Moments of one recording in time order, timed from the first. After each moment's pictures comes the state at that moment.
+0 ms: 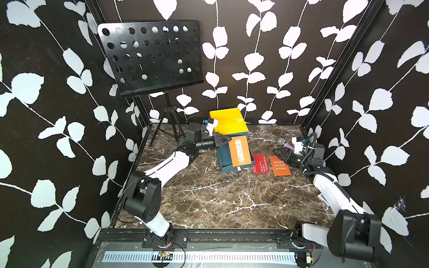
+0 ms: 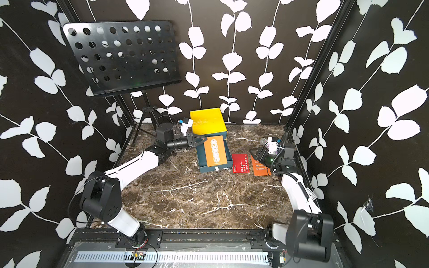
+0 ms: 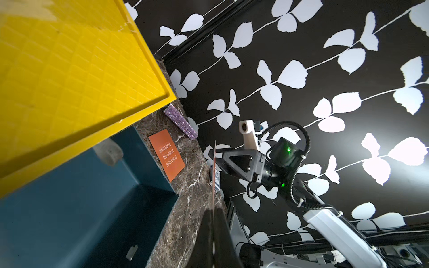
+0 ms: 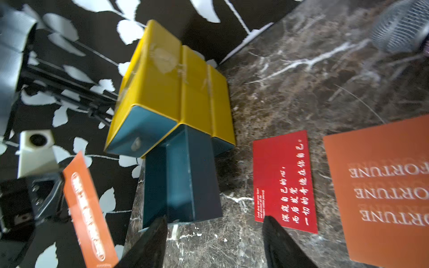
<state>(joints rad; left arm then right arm) -0.46 1.63 1.17 0.27 0.83 -0.88 -0.08 1.18 0.79 -0.13 -0.74 0.52</state>
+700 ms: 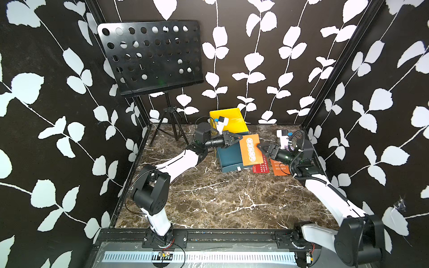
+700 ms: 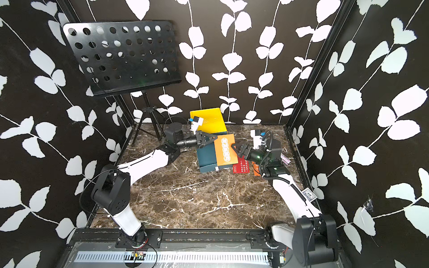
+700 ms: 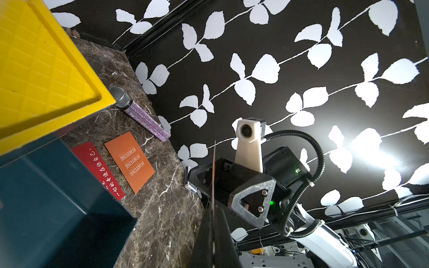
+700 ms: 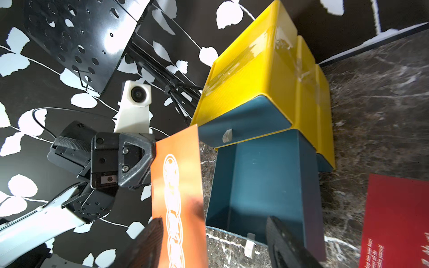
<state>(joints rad) -0.56 1.73 1.24 0.45 0.85 -1.02 0.16 1.21 0.79 0.17 -0.77 0.68</state>
